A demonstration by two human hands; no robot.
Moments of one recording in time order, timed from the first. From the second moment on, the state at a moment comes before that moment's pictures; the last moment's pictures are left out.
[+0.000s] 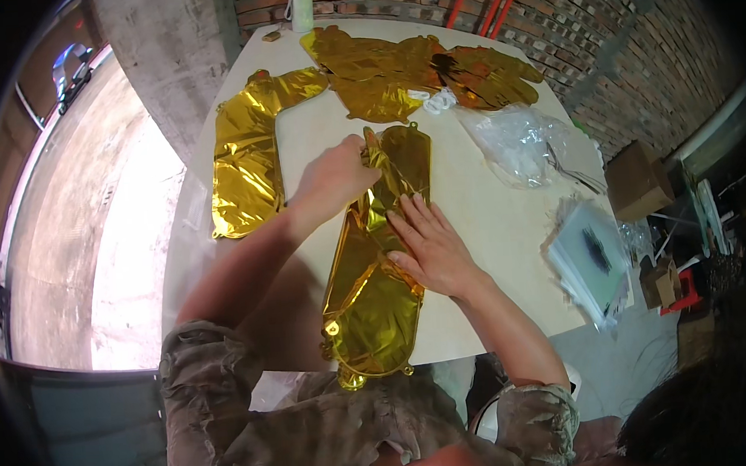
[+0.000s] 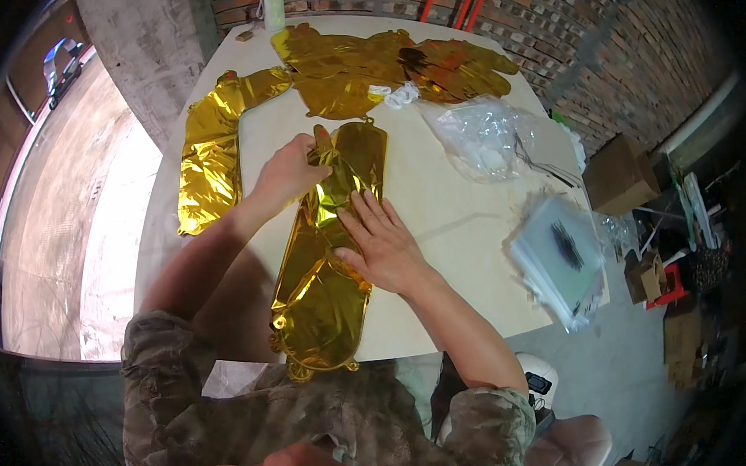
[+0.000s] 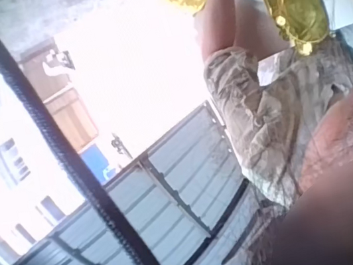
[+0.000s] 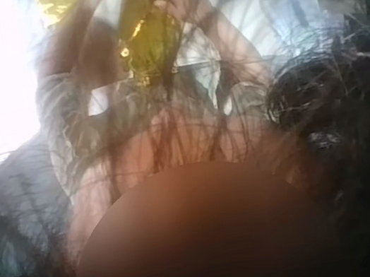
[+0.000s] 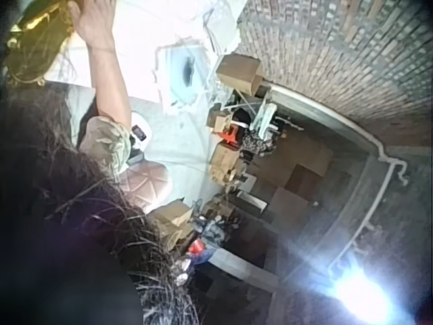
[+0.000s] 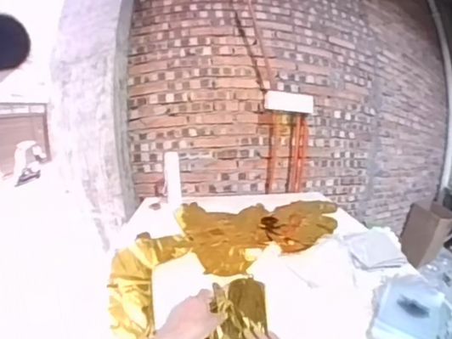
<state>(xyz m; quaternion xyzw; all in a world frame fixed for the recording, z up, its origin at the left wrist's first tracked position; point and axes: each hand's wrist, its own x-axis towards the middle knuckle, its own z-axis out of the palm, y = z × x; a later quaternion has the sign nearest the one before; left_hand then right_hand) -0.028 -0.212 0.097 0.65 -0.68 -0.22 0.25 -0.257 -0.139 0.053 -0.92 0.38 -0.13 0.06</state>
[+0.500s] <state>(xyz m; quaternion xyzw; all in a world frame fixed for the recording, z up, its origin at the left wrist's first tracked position) -0.056 -0.168 0.072 0.46 -0.85 -0.03 0.24 -0.256 -0.141 0.054 -0.92 0.39 -0.09 0.06</state>
